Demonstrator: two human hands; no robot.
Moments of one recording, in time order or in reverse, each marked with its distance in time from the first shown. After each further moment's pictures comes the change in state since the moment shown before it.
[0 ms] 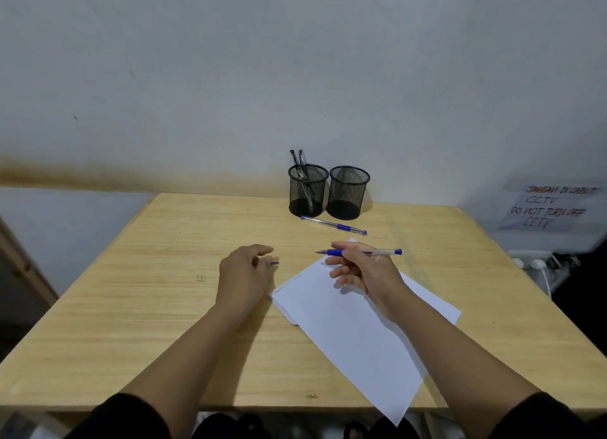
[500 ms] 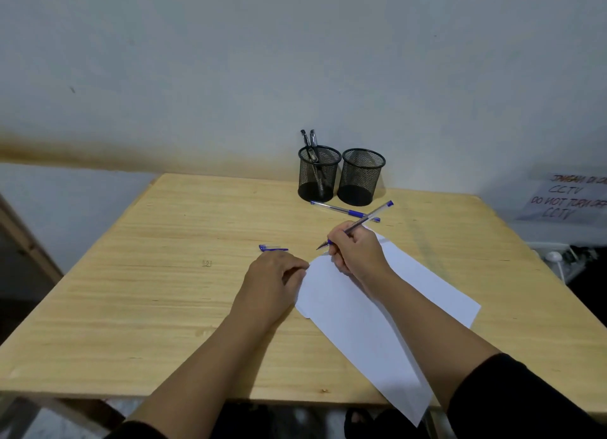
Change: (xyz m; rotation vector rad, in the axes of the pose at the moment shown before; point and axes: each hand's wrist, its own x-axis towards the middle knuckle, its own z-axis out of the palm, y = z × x) left_hand -0.022 -0.009 0.018 0.153 -0.172 0.275; right_hand 0.037 0.019 0.029 -0.273 0.076 -0.033
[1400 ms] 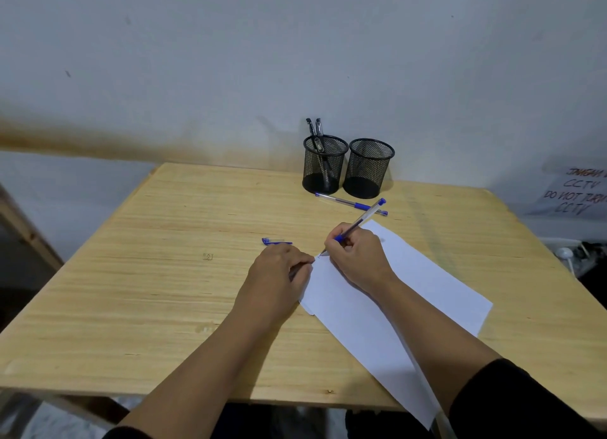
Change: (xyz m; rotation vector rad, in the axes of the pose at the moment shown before) left_hand 0.001 -0.005 0.005 0.023 0.002 0.022; right_hand 0.005 0.017 0.007 -0.426 0.025 -0.248
